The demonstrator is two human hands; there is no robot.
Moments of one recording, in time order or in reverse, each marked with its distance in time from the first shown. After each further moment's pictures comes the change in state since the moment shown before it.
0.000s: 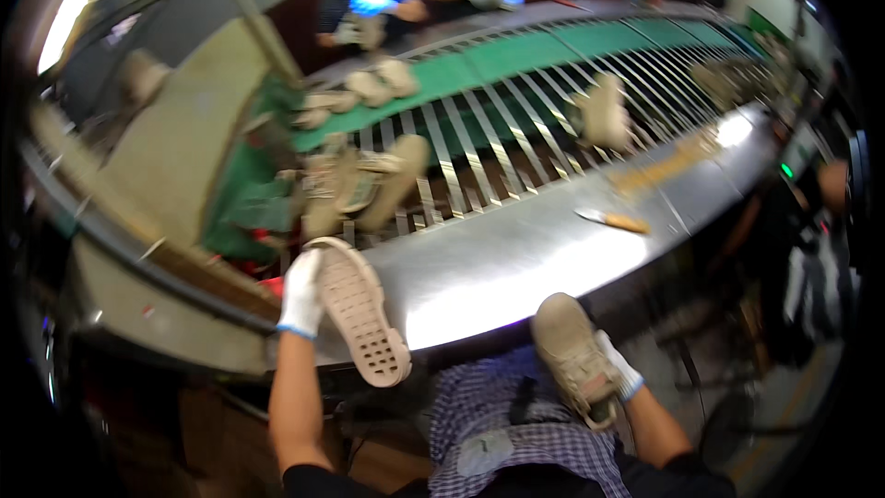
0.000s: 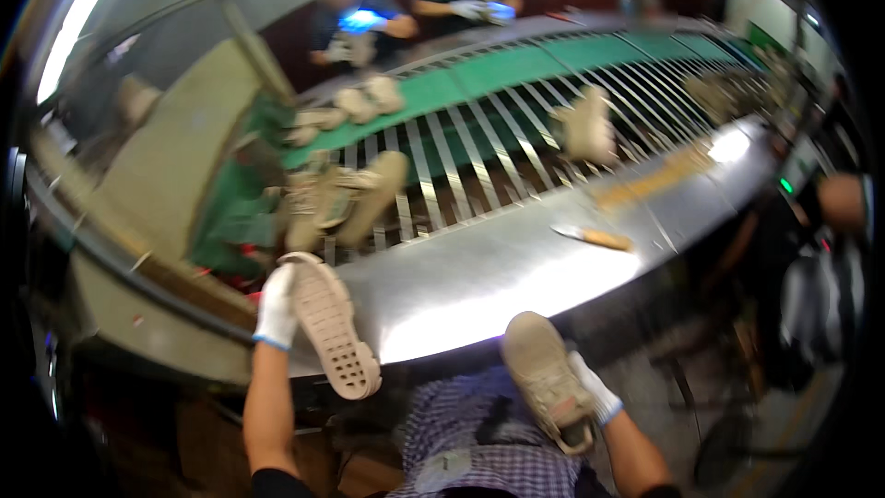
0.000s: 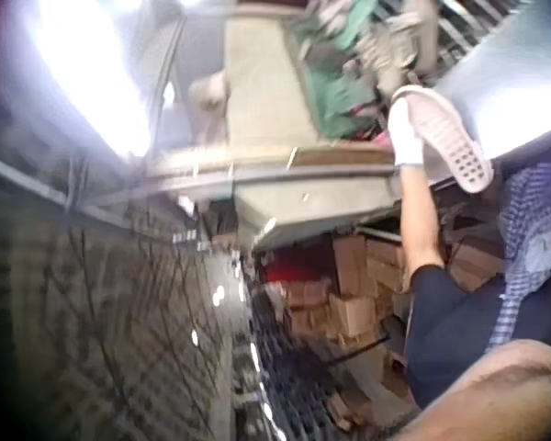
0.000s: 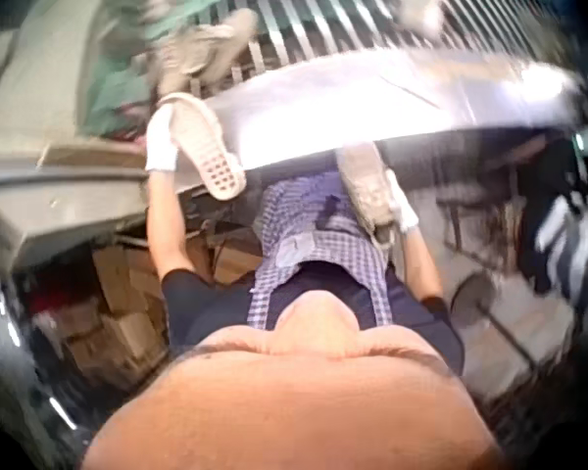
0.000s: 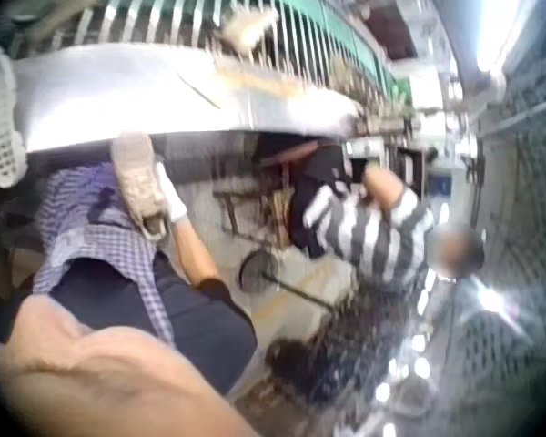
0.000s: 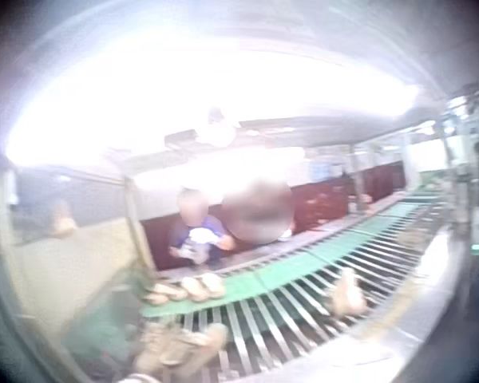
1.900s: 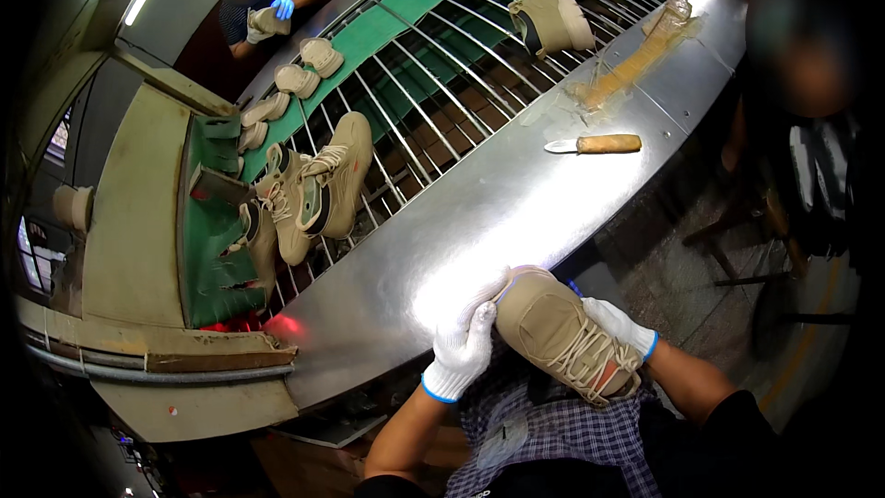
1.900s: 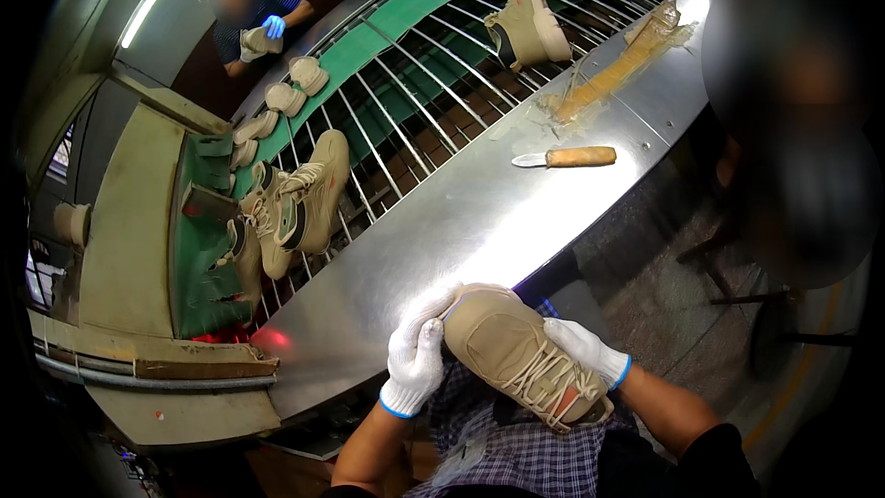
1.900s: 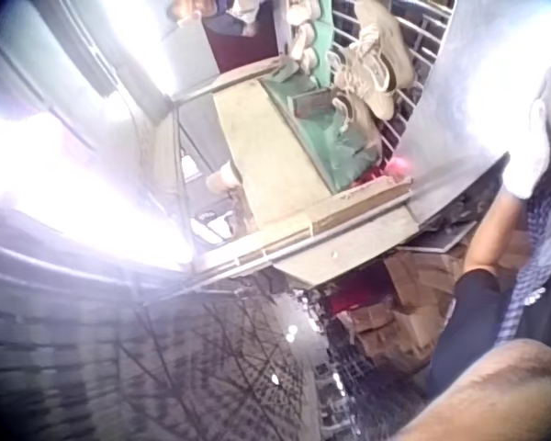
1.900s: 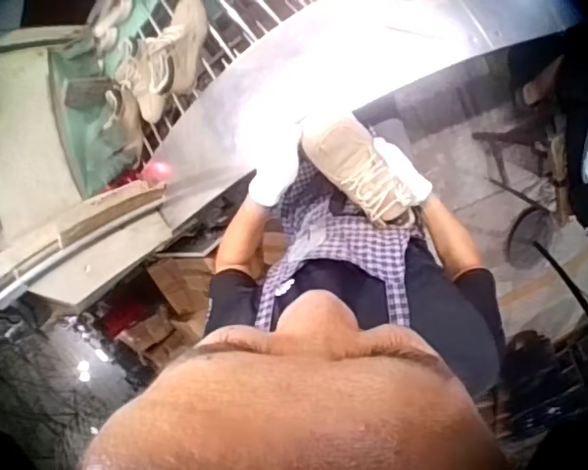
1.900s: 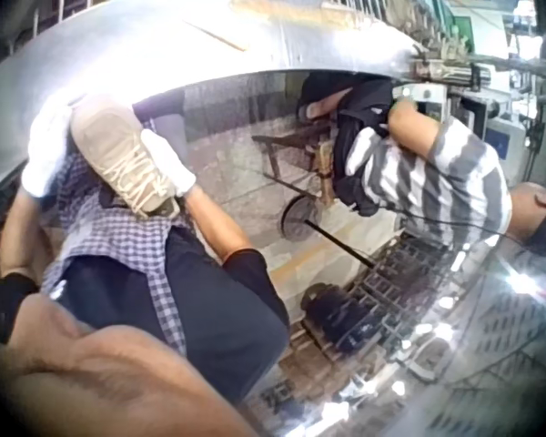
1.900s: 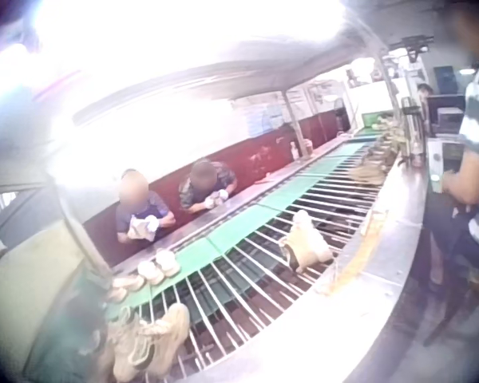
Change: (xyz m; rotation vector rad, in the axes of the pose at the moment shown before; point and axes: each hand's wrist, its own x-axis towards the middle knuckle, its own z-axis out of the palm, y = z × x) left_hand -0.140 -0.049 0.223 0.494 -0.650 0.339; right_hand -0.039 0.004 0.092 -0.272 -0.176 -0.097
